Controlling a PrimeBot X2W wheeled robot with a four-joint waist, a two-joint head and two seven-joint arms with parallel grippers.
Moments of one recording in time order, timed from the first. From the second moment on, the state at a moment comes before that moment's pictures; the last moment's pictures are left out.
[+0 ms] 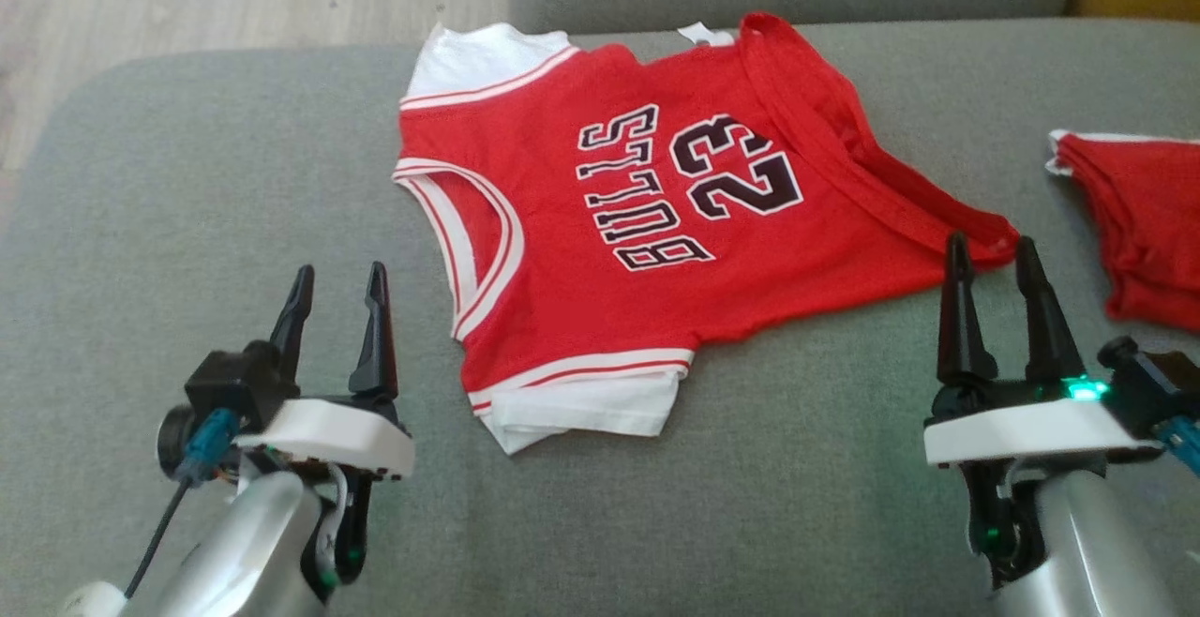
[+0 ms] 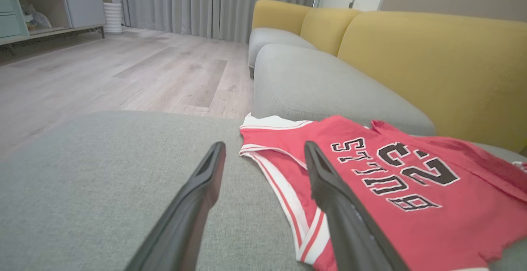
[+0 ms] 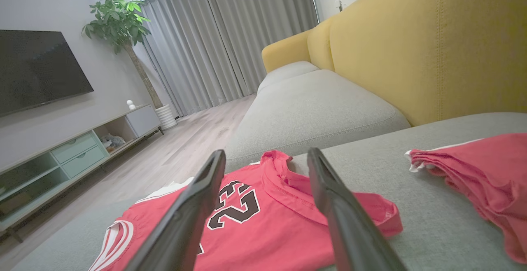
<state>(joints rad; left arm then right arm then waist) -0.33 0.30 -0.55 0.38 -0.68 0.17 -0.25 -0.13 -0.05 0.03 0.23 0.35 0.13 -0.25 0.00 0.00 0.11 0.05</state>
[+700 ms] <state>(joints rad) -0.56 0.28 -0.67 0.64 -0.67 0.01 0.12 -0.19 -0.05 0.05 0.22 0.36 0.13 -0.25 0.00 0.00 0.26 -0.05</state>
